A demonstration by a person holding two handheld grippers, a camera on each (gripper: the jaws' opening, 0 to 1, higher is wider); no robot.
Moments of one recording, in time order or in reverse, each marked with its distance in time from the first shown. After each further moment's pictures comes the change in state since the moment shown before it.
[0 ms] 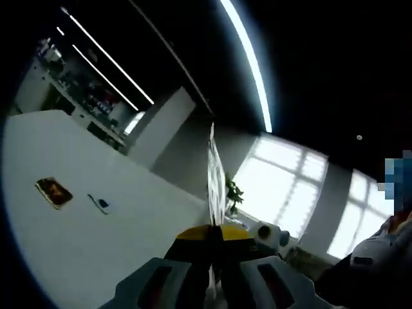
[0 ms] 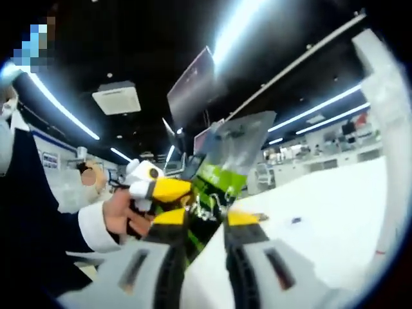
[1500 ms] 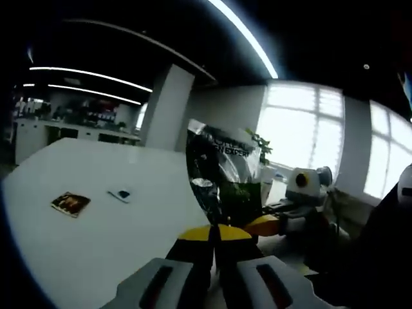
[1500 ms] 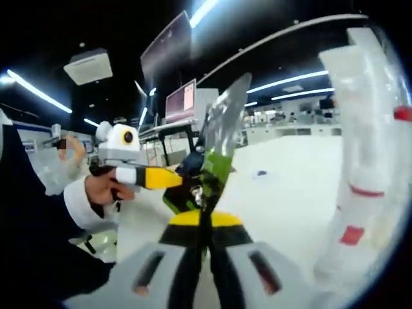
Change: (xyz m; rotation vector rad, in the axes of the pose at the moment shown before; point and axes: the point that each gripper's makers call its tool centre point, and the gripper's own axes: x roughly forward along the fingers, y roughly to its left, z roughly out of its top) left arm 0.012 0.043 -0.054 0.314 0.260 0.215; right arm -0.058 -0.033 -0.047 0.003 0.299 -0.196
